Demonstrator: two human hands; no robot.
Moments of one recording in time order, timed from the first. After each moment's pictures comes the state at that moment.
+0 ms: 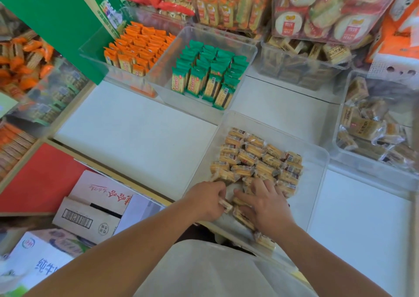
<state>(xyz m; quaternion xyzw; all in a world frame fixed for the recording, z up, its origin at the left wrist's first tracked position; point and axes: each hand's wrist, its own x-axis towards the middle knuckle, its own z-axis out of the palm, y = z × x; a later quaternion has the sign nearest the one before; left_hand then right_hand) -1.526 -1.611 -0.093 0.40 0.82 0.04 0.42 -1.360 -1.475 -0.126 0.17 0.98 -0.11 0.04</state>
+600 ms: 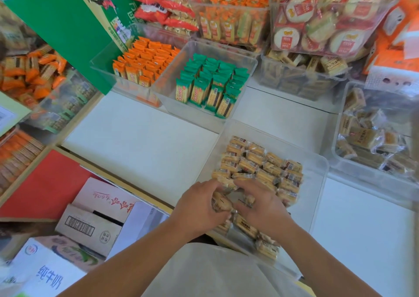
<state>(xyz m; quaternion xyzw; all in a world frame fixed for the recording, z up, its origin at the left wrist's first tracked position) -1.513 -1.637 -0.054 0.39 0.85 0.21 0.29 -1.379 -1.480 -0.089 0.22 0.88 -0.42 -0.02</state>
